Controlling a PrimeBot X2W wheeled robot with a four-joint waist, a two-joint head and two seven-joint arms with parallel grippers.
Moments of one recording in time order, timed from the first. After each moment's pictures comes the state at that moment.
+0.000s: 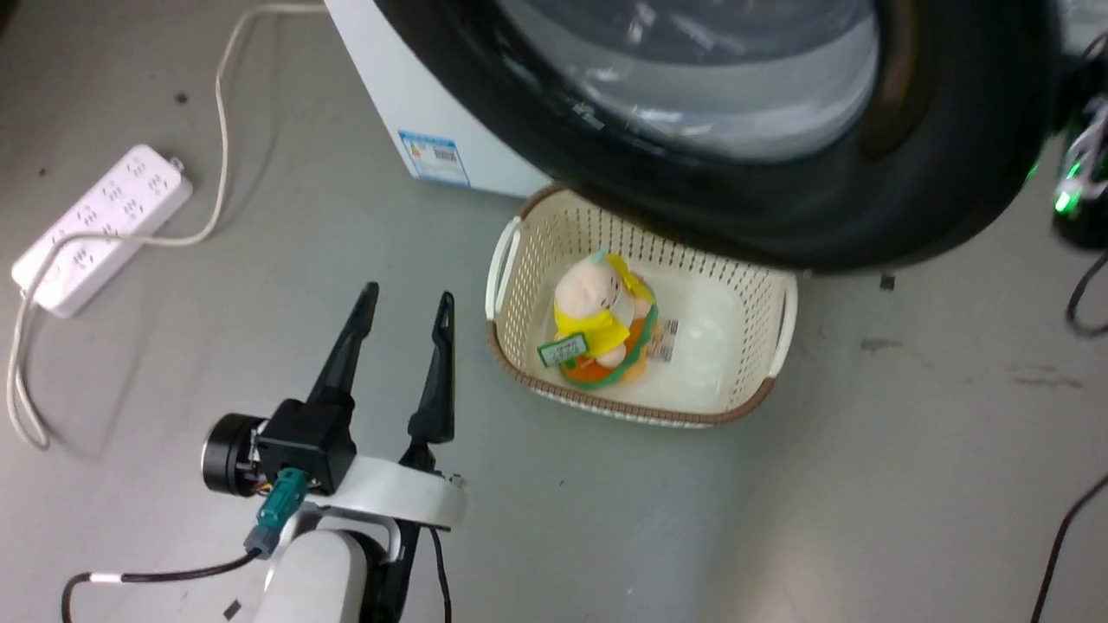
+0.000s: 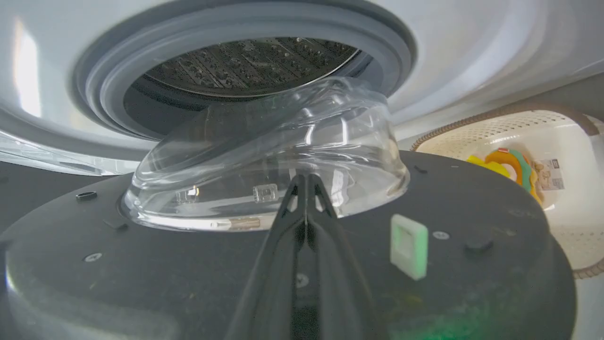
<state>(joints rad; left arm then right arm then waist) -0.24 0.05 -0.15 0.07 -0.12 -0.02 -0.26 -1.36 -0.26 -0.66 1.27 0.76 0.13 0.82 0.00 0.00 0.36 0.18</state>
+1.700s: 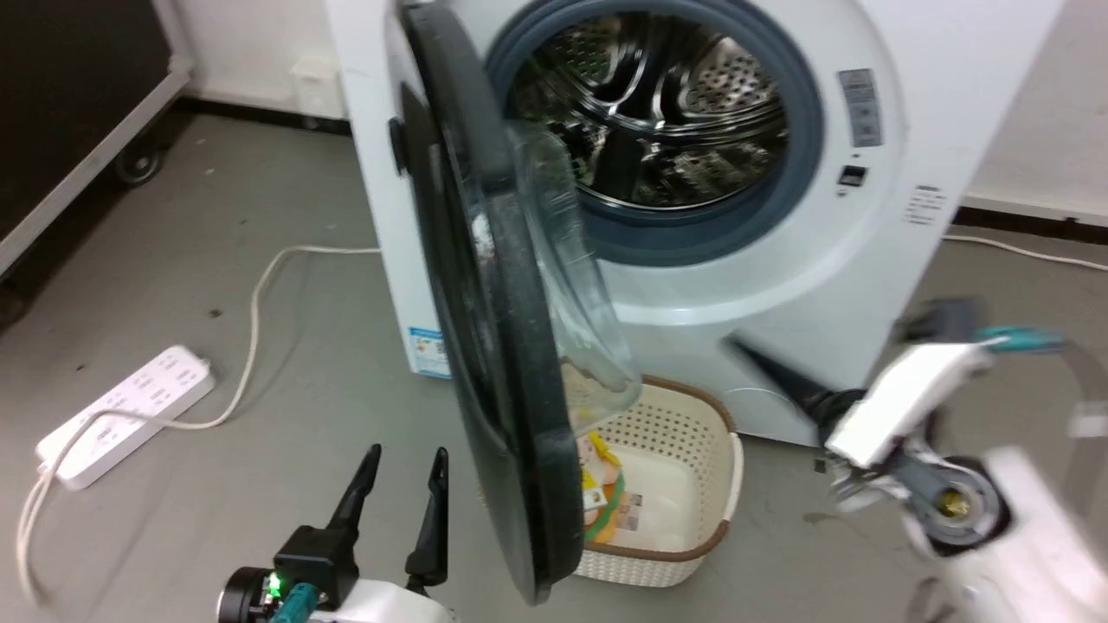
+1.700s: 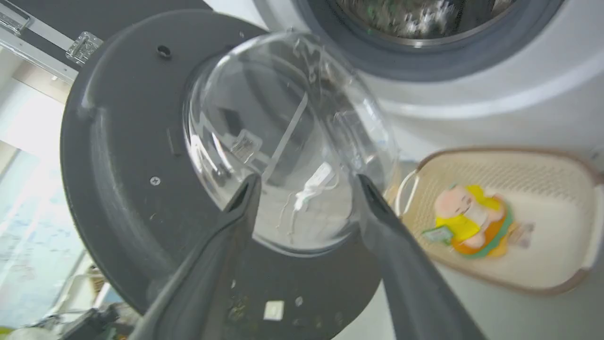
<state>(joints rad) -0.01 0.05 -0.16 0.15 -0.16 -0.01 -0.26 -0.45 -0.21 0.27 0.39 1.28 0.13 0.43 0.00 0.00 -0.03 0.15</state>
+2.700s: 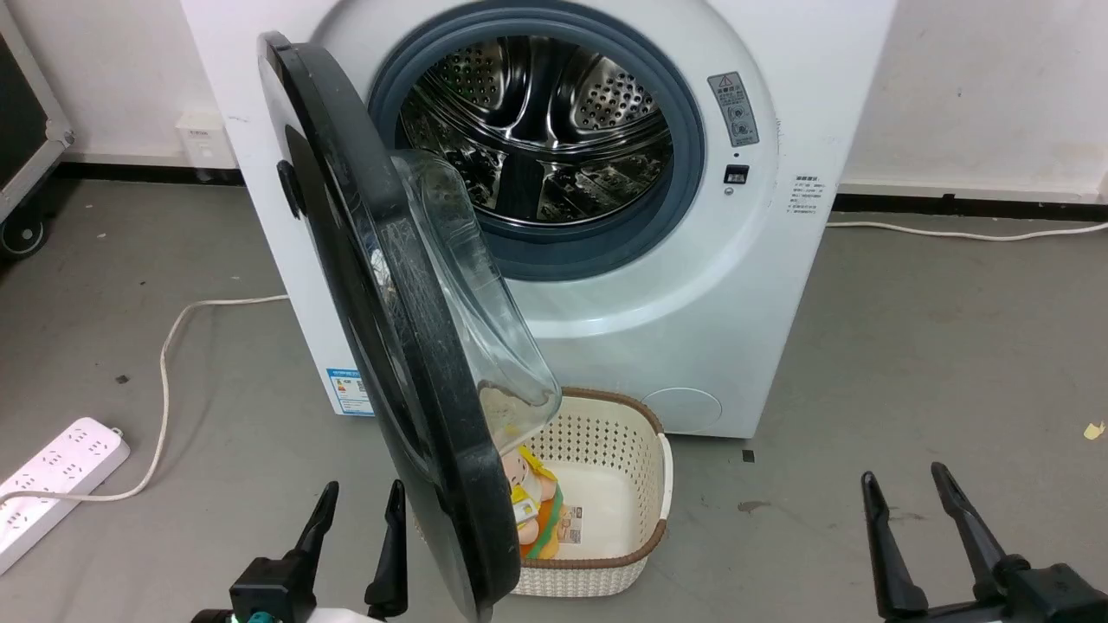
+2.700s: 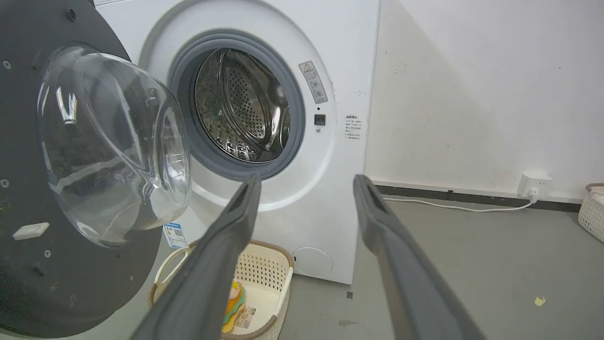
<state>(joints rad) 0.04 0.05 -0.06 0.17 -0.17 -0.06 -0.26 0.14 -0.06 -0.02 -0.03 0.10 0.13 -0.26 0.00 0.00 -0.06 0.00</state>
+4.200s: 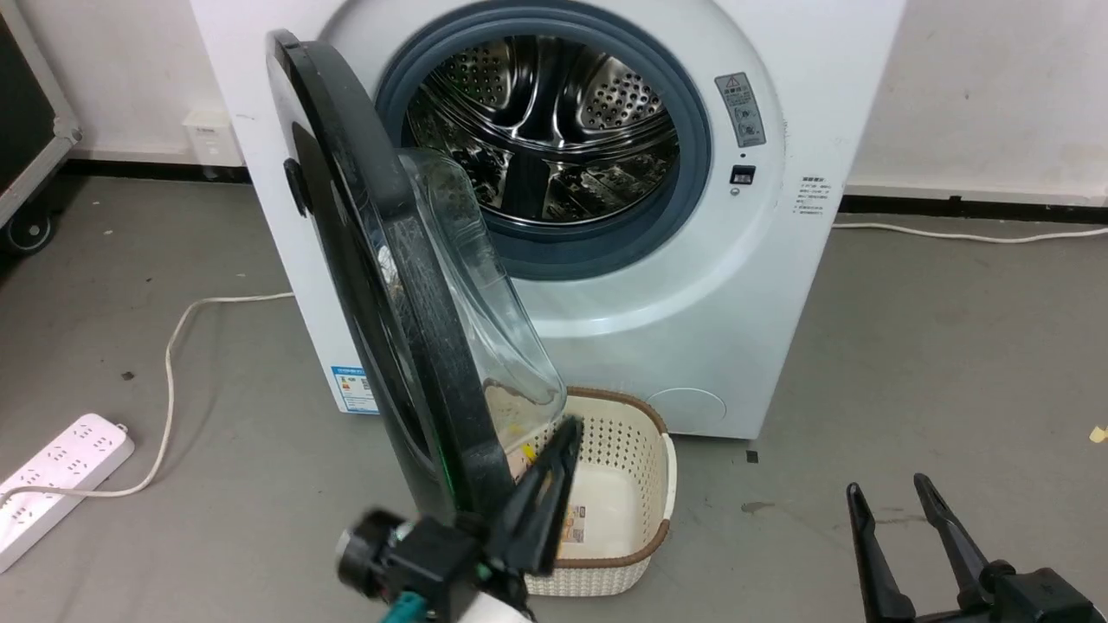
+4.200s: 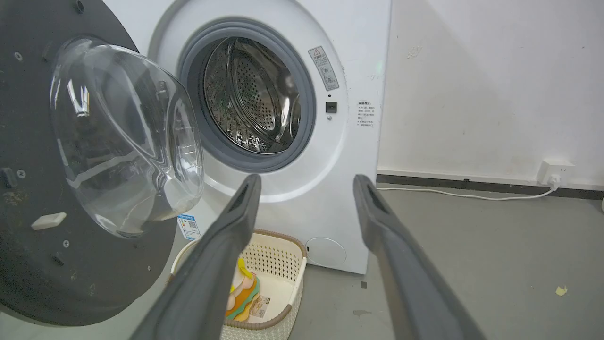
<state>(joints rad) -0.01 0.05 -0.42 -0.17 -0.19 -0.04 -0.16 0.14 -0.05 -0.01 0.00 0.11 0.13 -0.26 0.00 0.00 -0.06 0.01</state>
